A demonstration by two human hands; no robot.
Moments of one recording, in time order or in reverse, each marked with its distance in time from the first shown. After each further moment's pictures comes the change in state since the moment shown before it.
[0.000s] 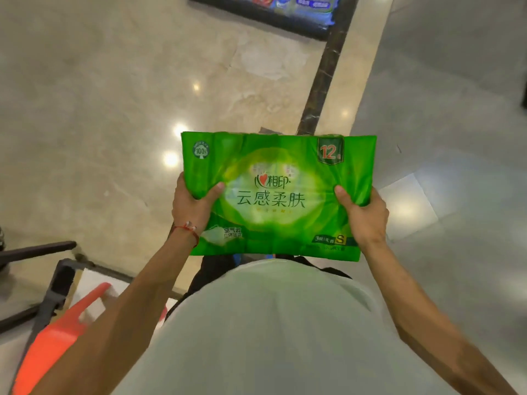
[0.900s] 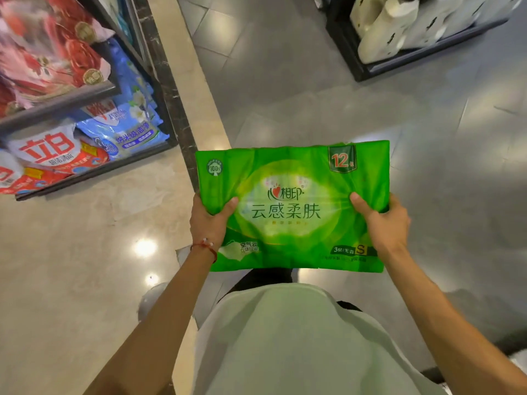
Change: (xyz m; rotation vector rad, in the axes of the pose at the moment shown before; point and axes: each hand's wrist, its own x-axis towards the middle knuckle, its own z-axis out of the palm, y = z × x) left_hand 0.024 0.329 0.471 0.175 -0.455 0.313; right_hand 0.242 0.029 -0.349 0.374 0.504 0.267
